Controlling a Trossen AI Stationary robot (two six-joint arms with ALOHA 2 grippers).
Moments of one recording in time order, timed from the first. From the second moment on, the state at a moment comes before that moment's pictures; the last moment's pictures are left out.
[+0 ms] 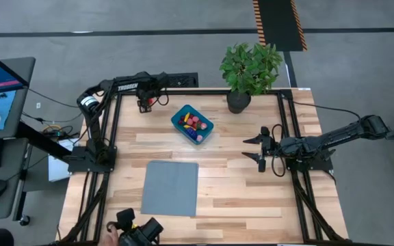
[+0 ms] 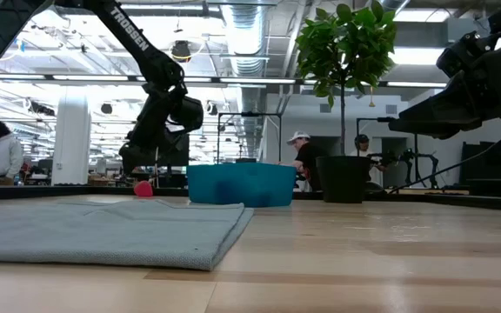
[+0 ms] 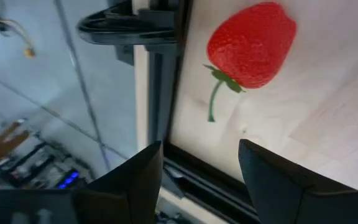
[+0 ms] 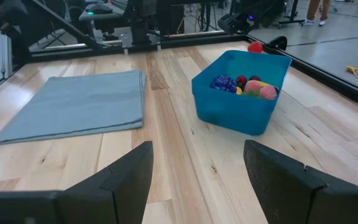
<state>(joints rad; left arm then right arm) 0.82 1.92 1.32 -1.00 -0.65 0.51 0.20 0.61 0.00 0.34 0.34 0.10</state>
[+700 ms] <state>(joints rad) 0.88 1.95 1.32 -0.98 -0.57 0.53 0.20 0.61 0.00 0.34 0.34 0.10</state>
